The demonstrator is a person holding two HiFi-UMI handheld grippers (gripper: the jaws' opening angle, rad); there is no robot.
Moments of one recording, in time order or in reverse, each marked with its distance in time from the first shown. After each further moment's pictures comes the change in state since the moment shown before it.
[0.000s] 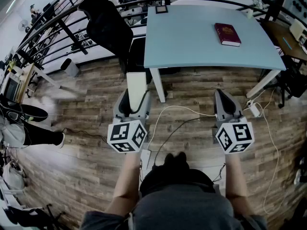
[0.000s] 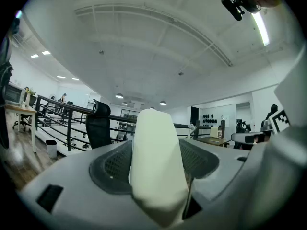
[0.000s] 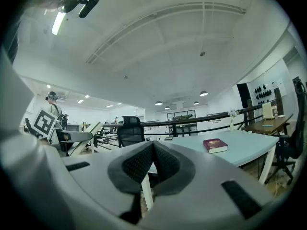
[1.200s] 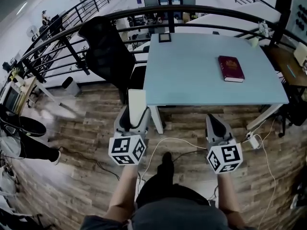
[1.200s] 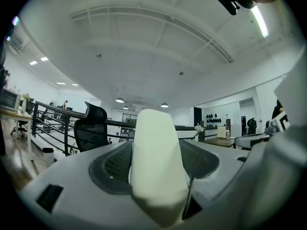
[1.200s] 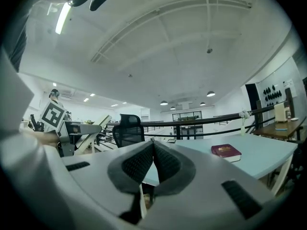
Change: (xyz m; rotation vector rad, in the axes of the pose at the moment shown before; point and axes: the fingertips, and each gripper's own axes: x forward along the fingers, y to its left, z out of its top) left arm 0.121 0.013 0.011 0.037 -0.026 0.031; right arm 0.101 -0.045 -0.007 -0.045 0.016 0.068
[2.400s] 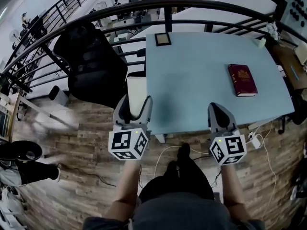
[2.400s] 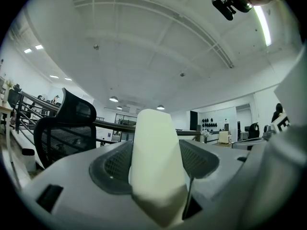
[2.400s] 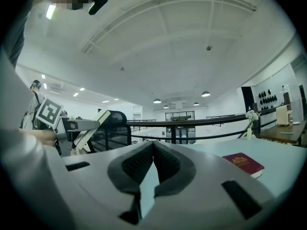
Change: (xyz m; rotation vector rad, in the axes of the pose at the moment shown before) left arm 0.205 0.111 0.029 -0.031 -0.036 -0.096; right arm 0.218 -0.036 0.022 -0.017 0.016 -0.103
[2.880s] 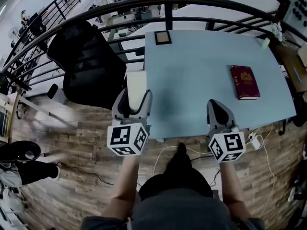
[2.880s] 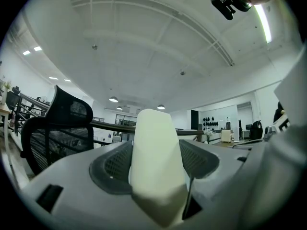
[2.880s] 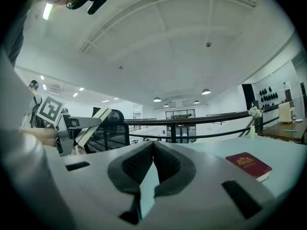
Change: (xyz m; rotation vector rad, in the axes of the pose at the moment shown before) left arm 0.048 0.009 0.002 0.017 0.003 0.007; right arm 0.043 -0.020 -0.007 0.016 0.016 0.009
